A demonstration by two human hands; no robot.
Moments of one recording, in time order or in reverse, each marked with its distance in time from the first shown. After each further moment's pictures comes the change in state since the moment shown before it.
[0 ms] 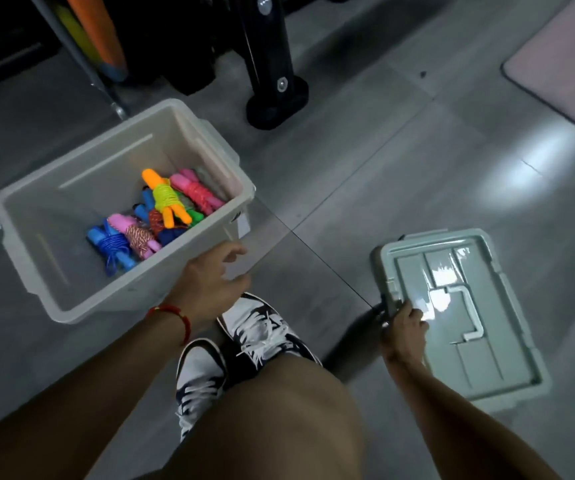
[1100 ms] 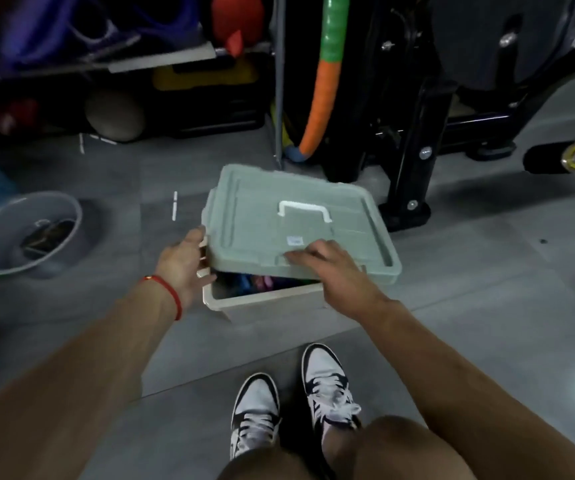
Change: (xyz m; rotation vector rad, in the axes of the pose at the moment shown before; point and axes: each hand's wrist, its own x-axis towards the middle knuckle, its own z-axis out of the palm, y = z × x) left_hand -0.063 -0.098 -0.175 -1.124 0.639 -0.374; right_hand -0.107 -0.331 -0.150 -0.025 -0.012 -1.661
